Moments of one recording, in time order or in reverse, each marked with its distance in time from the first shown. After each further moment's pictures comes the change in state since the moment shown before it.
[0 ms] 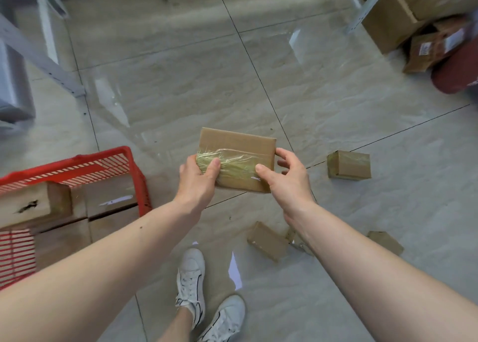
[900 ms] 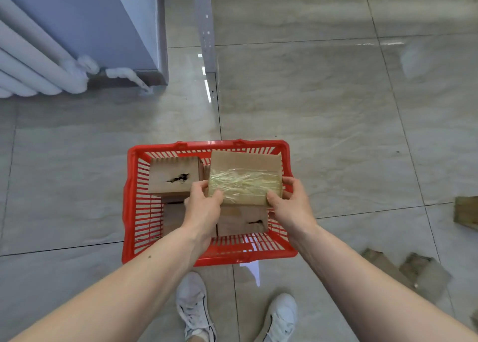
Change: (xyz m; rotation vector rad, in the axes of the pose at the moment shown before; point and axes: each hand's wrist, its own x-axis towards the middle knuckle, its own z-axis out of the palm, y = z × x) left_hand 0.091 -0.218 -0.326 -0.400 0.096 -0.401; right_hand -0.093 0.014 0.397 -0.174 -0.261 0.185
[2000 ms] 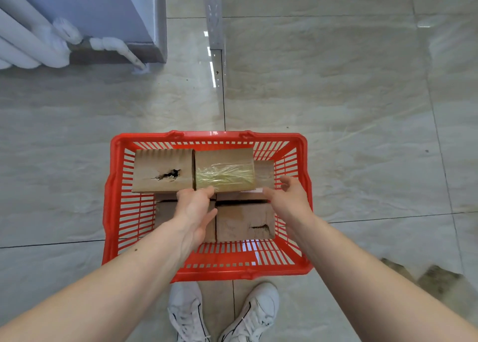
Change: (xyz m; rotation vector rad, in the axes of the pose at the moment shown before) left_hand 0.066 -0.009 0.010 -0.296 0.065 -0.244; right_hand 0.075 0.016 0.026 -0.125 -0.027 0.138
